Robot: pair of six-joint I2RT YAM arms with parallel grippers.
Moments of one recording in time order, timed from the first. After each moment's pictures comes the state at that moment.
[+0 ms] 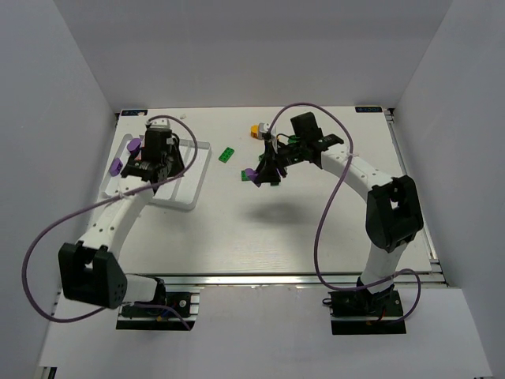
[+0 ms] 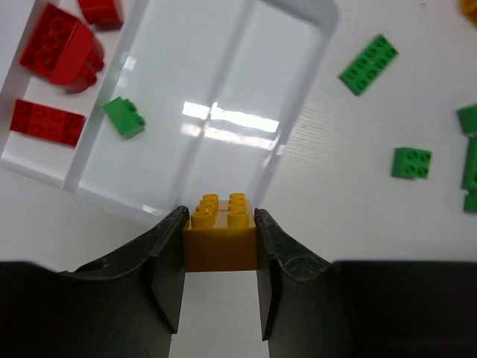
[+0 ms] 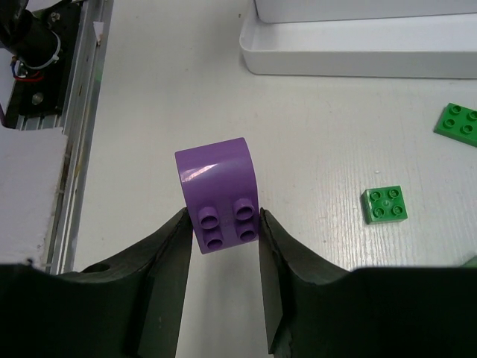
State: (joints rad) left arm -0.23 1.31 1.12 -0.51 -0.23 -0.33; right arm 0.50 1.83 1.47 -0.44 -1.06 -0.53
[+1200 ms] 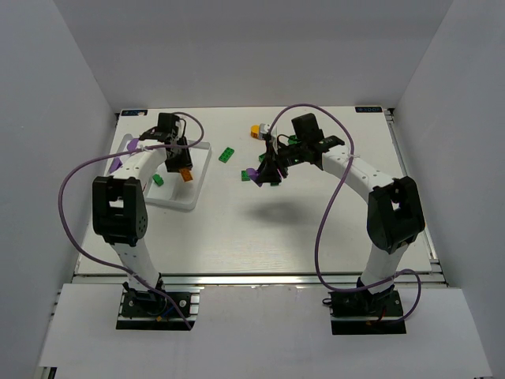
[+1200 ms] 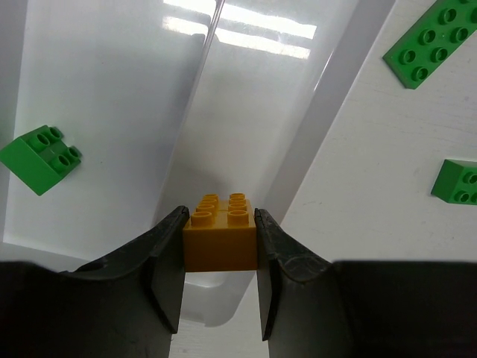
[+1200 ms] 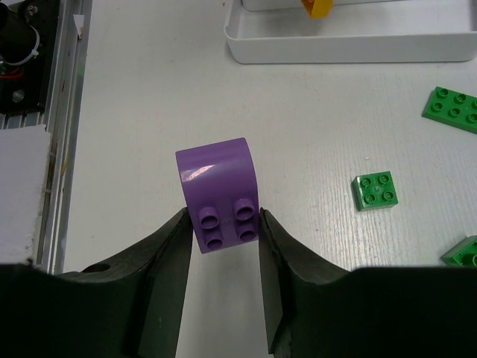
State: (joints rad) left arm -0.12 1.85 1.45 -0.64 -0.04 -0.31; right arm 0.49 1.81 1.44 -0.42 -1.01 -0.52
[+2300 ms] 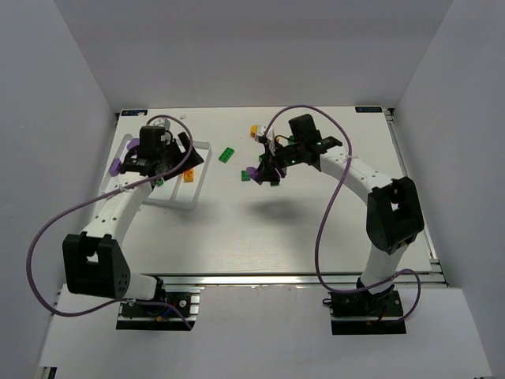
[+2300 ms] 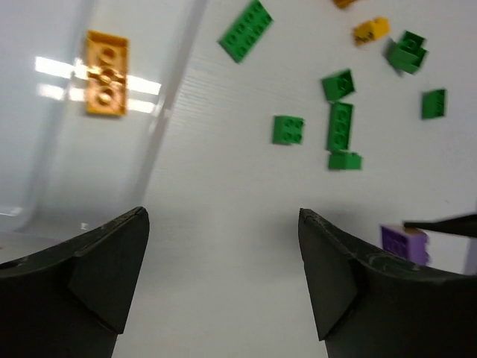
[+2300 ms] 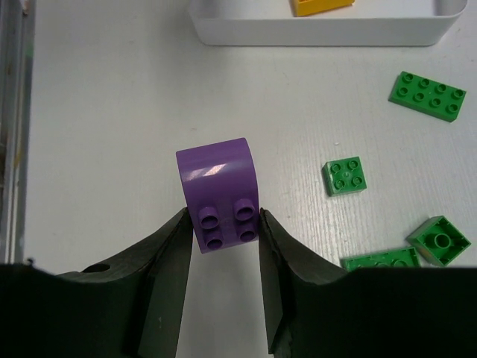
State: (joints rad) left arm -0.13 1.41 1.16 -0.47 0.12 -0.51; right arm 0.51 1.81 1.44 -0.42 -0.91 -0.56
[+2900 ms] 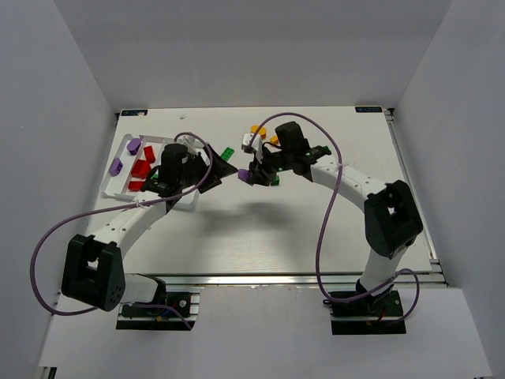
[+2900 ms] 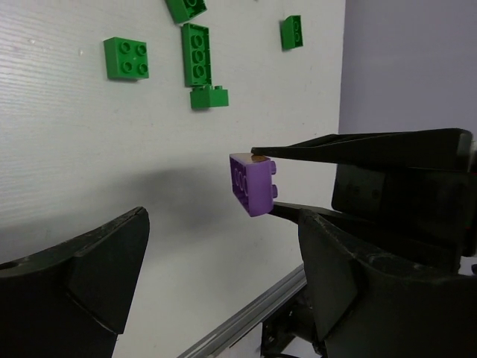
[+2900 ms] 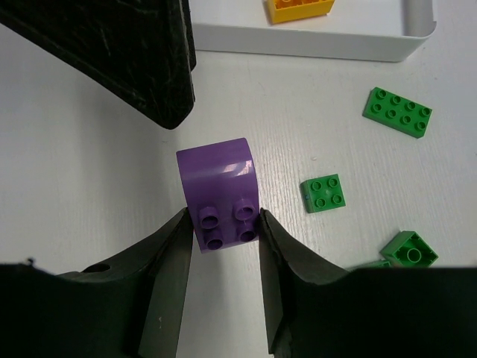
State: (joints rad) left arm -0.32 1.34 0.88 -0.06 0.36 -0.86; right arm 0.62 1.78 1.38 -0.27 -0.69 -0.55
